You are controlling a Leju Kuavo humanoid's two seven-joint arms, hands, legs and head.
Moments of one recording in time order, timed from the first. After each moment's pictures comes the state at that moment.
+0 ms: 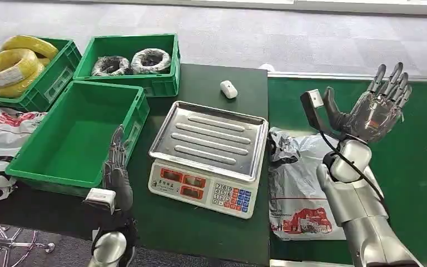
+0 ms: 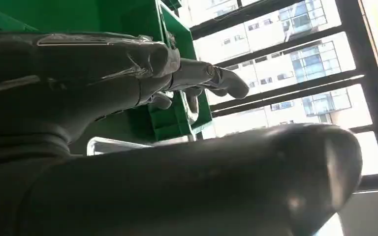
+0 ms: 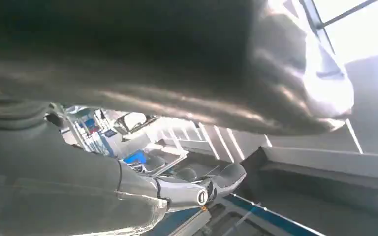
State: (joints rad) left arm -0.08 -0.19 -0.29 -1.50 -0.24 0.27 -0.66; right arm -0.65 -0.18 0.32 -0.82 1.53 -0.66 0.51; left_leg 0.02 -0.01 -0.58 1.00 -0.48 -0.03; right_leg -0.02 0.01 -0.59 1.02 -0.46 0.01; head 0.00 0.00
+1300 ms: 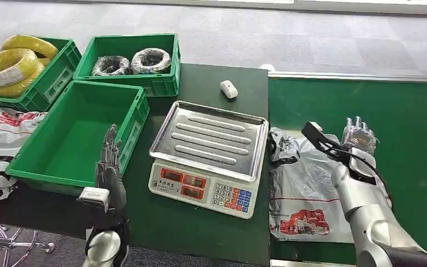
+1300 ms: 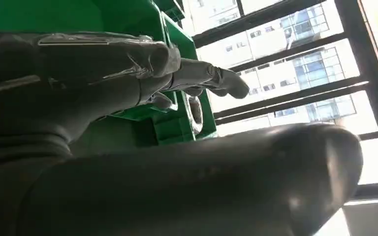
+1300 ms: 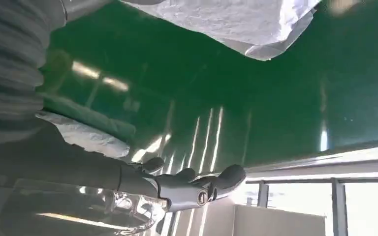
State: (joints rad) left arm -0.07 -0.19 -0.23 -1.51 -0.26 0.25 -0.66; right arm -0.77 -0.15 0.01 -0.37 1.33 -0.08 0.07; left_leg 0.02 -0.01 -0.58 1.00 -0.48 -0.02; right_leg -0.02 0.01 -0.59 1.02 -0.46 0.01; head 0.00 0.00
